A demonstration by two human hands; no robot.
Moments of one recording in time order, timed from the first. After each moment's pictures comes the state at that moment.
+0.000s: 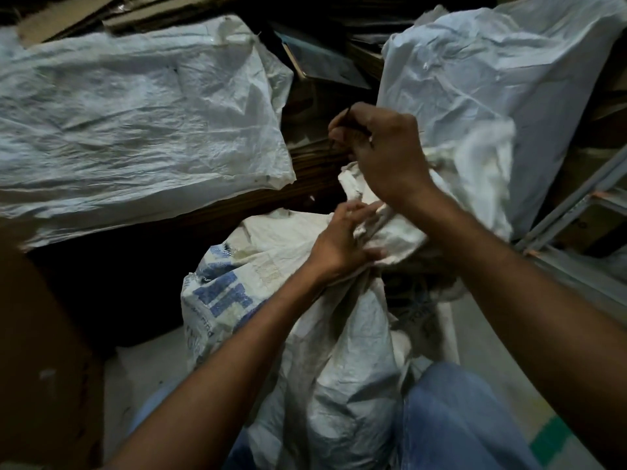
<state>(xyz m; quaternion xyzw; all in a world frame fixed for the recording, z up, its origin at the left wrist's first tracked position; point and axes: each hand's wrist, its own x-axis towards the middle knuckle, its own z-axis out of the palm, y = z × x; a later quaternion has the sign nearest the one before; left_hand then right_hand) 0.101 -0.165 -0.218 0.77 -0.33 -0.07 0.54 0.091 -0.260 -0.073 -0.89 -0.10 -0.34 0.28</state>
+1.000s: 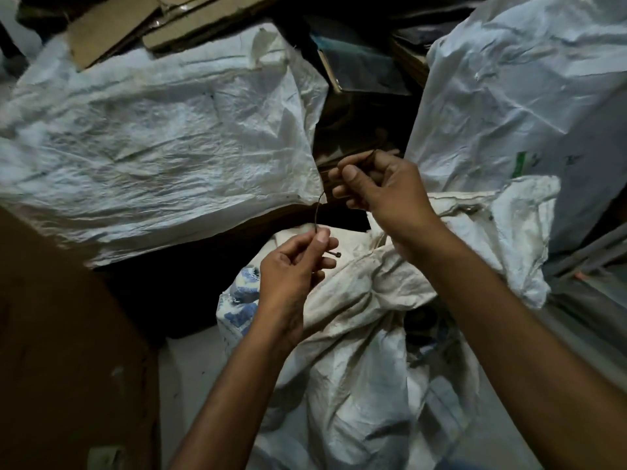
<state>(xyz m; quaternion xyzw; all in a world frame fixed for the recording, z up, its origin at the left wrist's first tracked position) 0.087 -0.083 -0.099 0.59 0.08 -0.13 0.79 0.126 -0.234 -0.038 -0.73 0.03 -0.10 0.67</state>
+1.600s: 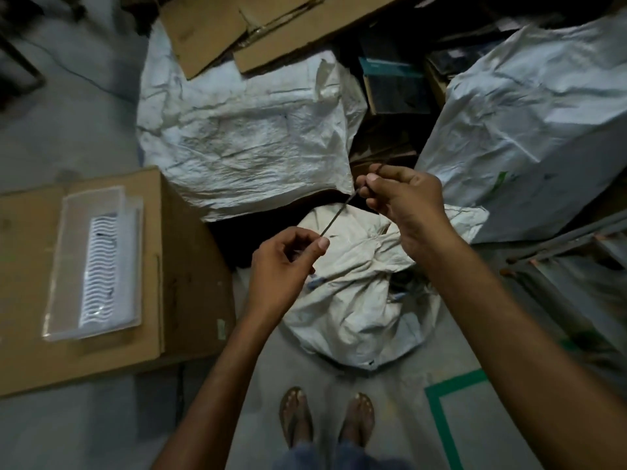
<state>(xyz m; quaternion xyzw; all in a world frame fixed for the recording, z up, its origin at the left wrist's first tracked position) -0.018 0.034 0.181 0.77 0.02 -0.05 0.64 0.039 -0.157 0.240 -0.63 0.24 0.00 0.74</state>
